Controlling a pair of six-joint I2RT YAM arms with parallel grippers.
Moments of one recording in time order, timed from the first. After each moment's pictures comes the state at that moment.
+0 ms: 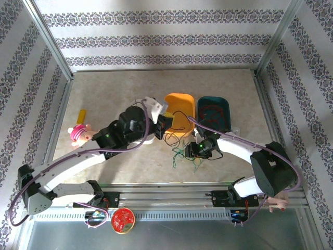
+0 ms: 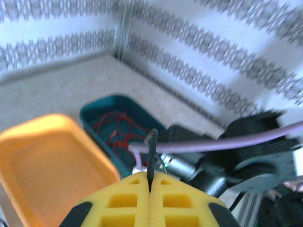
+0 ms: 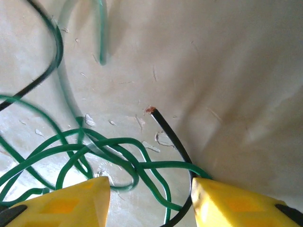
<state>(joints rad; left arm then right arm) -0.88 1.15 1.09 -0.17 0.03 -0.24 0.49 1.43 0.67 -0.54 -0.37 0.51</state>
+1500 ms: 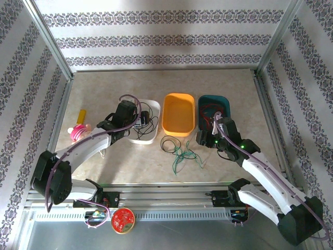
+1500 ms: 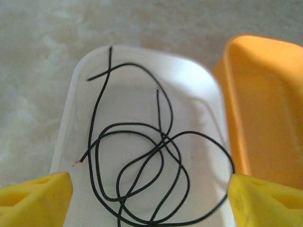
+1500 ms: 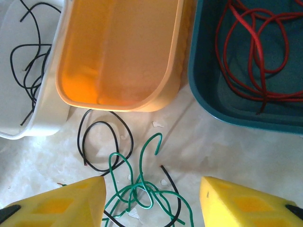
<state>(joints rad) -0.49 1.34 0.88 -0.23 -0.18 -0.44 0.44 0.89 0.65 -0.56 -0.12 0.55</state>
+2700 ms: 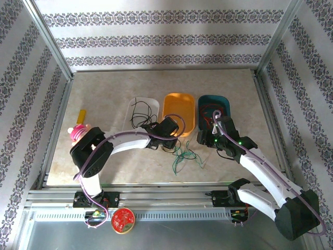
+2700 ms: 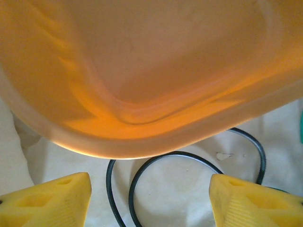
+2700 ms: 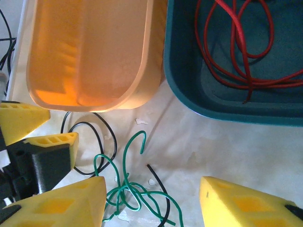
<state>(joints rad) -0.84 1.81 1.12 -0.39 -0.18 -0.37 0.40 0.95 0.65 -0.57 -0.12 0.58</state>
